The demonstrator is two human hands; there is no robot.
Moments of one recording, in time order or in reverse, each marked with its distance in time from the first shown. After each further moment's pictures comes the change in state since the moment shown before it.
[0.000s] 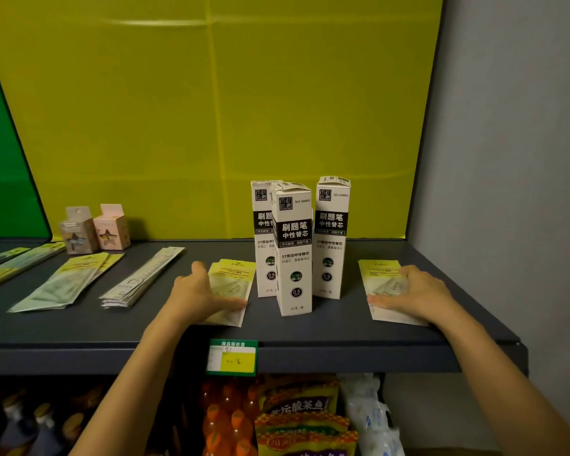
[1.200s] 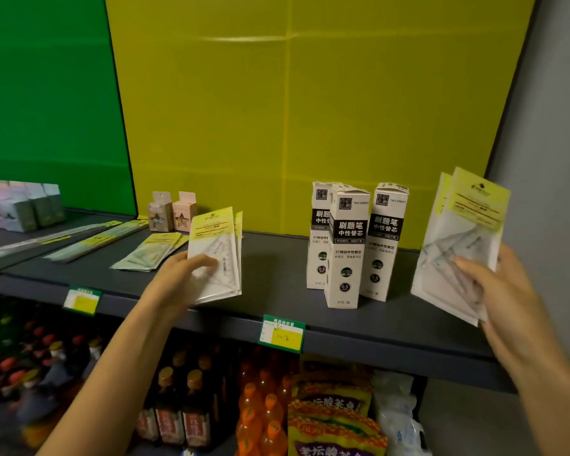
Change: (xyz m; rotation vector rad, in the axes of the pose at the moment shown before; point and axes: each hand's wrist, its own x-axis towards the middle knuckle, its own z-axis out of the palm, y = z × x) left_hand -0.051 -0.048 -0.062 -1.083 0.095 -0.177; right_hand -0.066 -0.026 -0.027 1.324 0.170 -0.308
